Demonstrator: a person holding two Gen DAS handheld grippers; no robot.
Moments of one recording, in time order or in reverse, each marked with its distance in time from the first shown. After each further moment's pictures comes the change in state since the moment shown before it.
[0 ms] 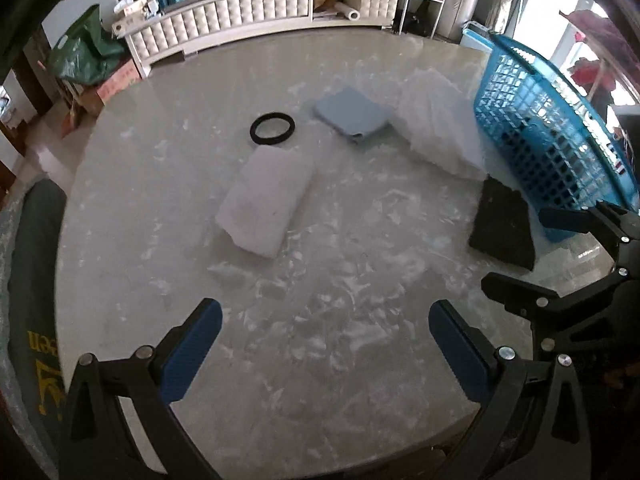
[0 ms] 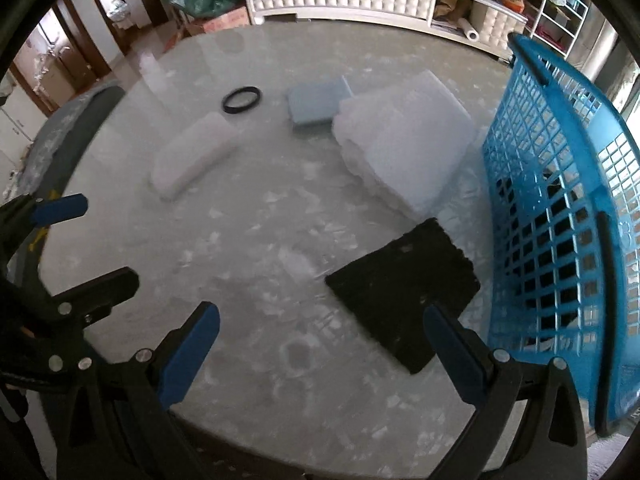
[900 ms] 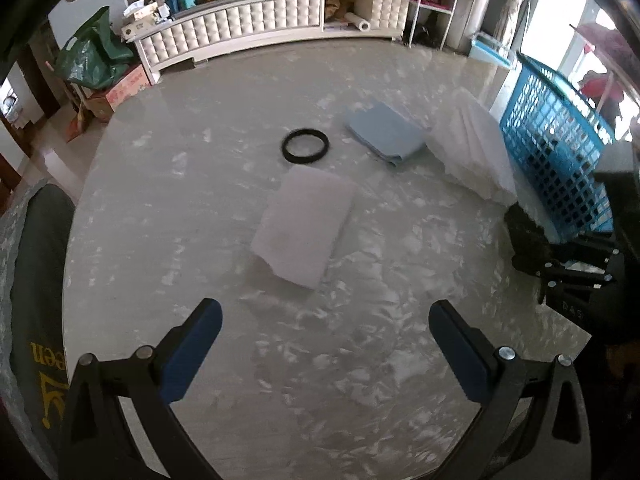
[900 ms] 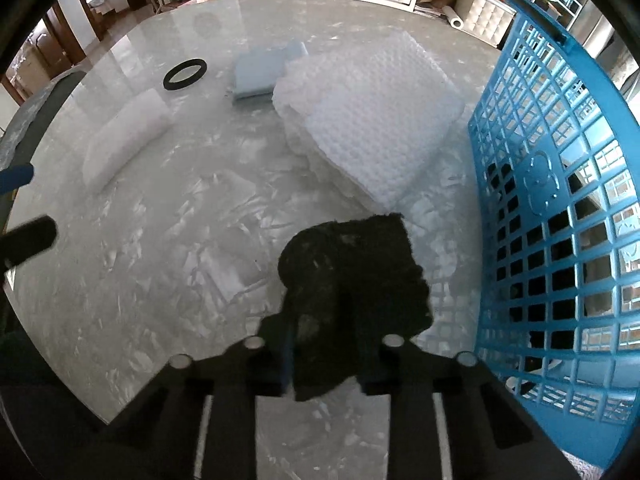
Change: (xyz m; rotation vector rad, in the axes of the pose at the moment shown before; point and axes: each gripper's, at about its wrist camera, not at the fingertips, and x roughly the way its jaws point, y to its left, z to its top) left arm 0.010 0.029 0.016 -0.014 -0.042 0.021; right arm 0.024 -0.021 -0.007 0.002 0.051 -0.092
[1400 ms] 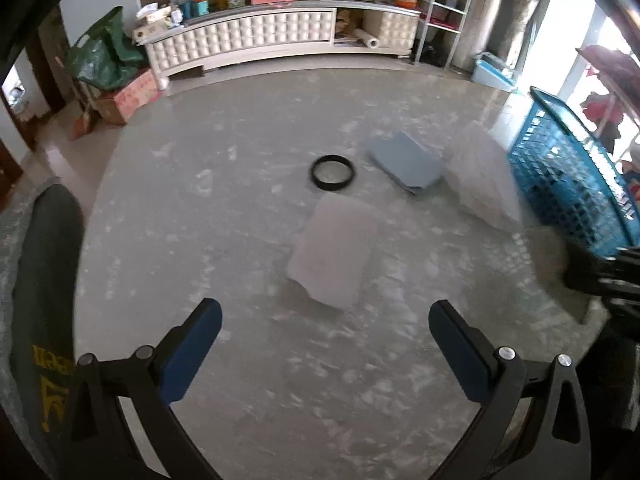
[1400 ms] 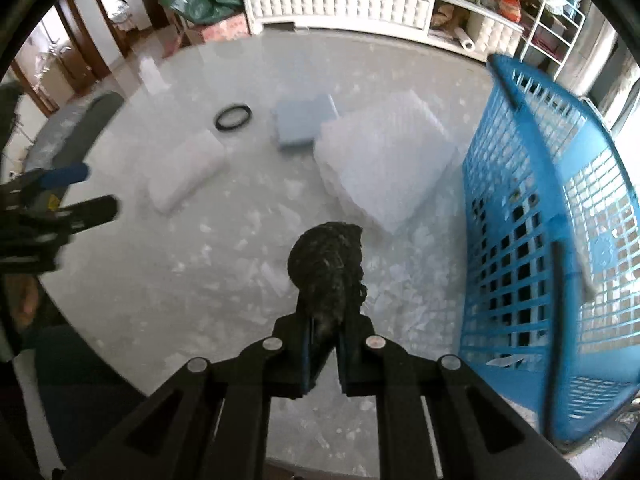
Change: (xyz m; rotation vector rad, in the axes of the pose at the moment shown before) left arm -0.013 0.027 0.011 -0.038 -0.054 -0.005; right arm -0.080 0.004 -0.011 -0.017 -0.092 0.103
